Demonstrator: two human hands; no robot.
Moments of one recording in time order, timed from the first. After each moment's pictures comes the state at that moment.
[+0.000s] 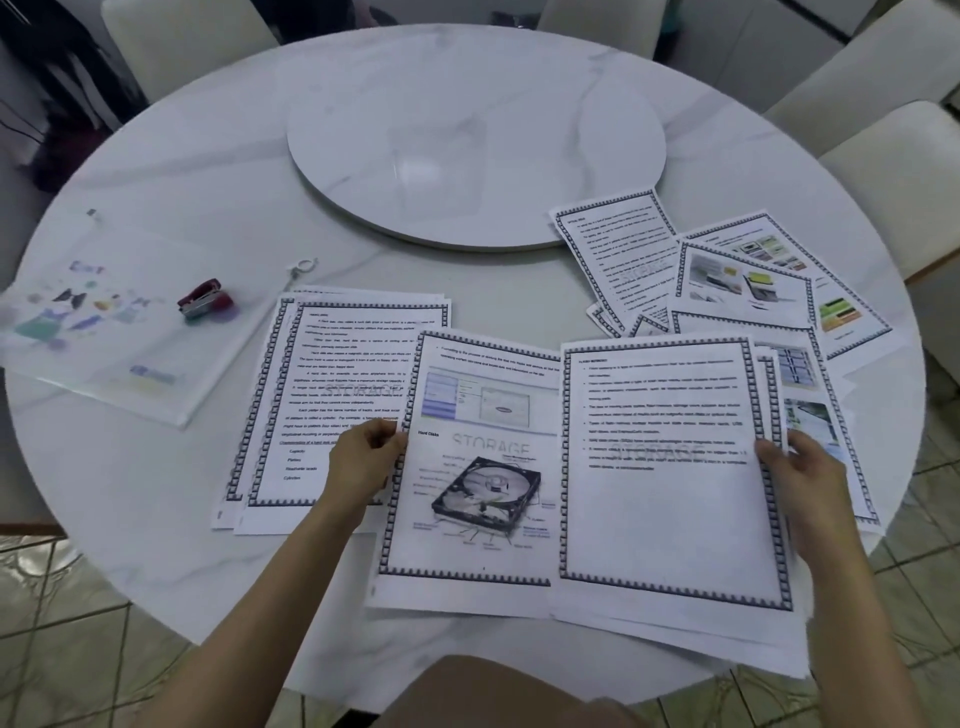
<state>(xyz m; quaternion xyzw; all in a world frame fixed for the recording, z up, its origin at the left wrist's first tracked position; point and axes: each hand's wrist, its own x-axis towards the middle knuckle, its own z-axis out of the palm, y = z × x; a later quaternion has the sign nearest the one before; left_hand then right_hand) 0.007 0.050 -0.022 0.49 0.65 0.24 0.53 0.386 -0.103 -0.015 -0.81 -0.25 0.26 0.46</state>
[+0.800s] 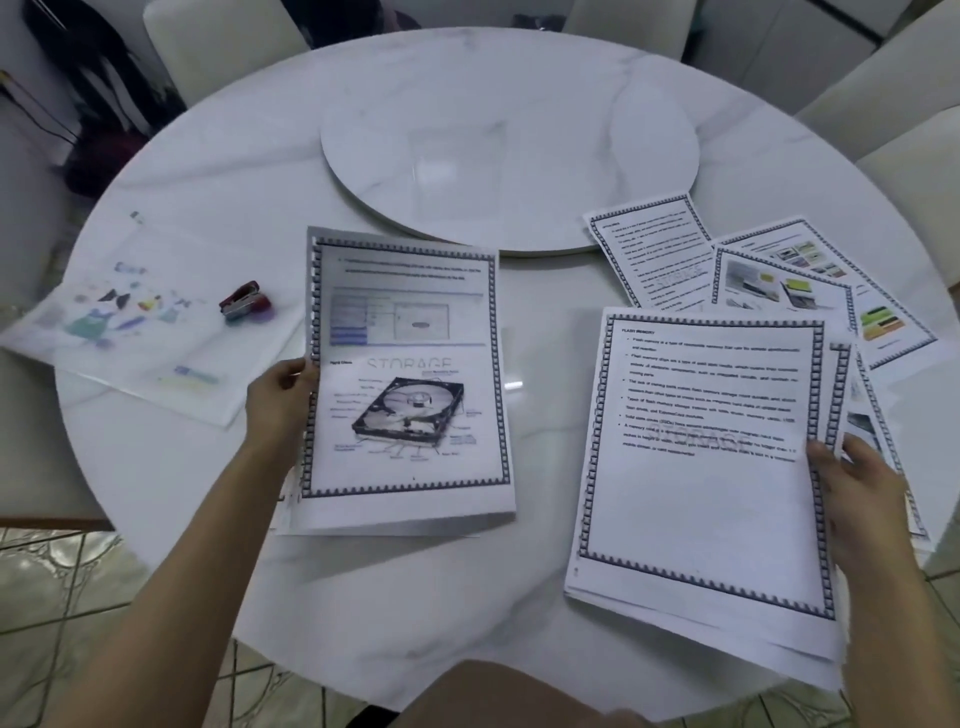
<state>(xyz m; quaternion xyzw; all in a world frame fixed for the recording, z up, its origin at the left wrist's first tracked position) -0.079 0.125 -0.004 0.43 0.69 0.38 0.43 0.359 -0.098 0.006 -0.76 -0.18 0.27 0.56</state>
